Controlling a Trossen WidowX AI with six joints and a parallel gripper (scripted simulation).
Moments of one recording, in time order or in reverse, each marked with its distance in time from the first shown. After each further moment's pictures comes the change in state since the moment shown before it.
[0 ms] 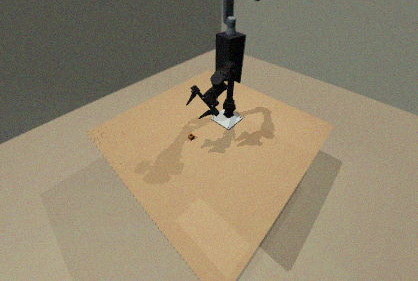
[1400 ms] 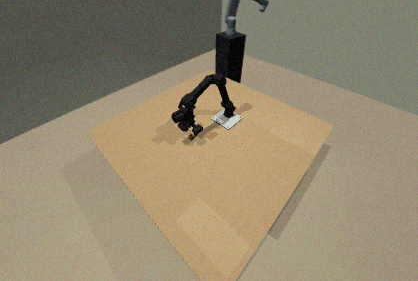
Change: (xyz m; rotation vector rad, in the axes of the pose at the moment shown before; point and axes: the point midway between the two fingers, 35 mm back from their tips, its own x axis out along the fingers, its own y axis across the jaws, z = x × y) arm 0.132 0.112 -0.252 0.602 0.871 0.593
